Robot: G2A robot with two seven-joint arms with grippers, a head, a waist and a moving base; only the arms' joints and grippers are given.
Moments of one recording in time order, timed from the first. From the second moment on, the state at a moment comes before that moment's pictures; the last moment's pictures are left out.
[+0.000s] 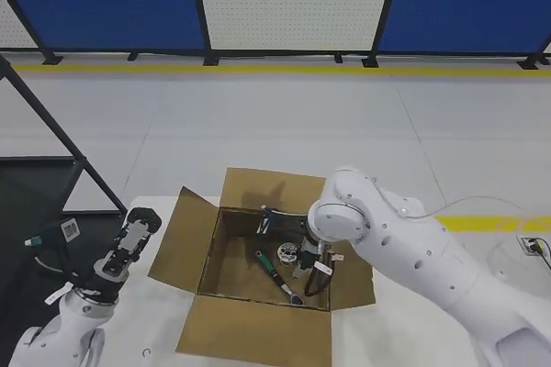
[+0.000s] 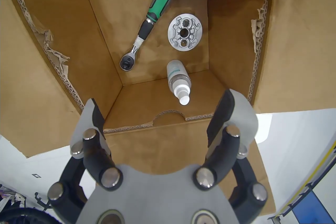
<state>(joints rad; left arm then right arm) 1.24 -1.12 -1.68 -1.78 -0.05 -0.56 -0.36 0.04 -1.31 0.36 -1.17 -0.46 -0.42 1.40</state>
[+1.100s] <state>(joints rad) 1.24 -1.12 -1.68 -1.78 -0.05 -0.56 -0.36 0.05 -1.38 0.17 -0.96 -0.62 -0.67 1.15</state>
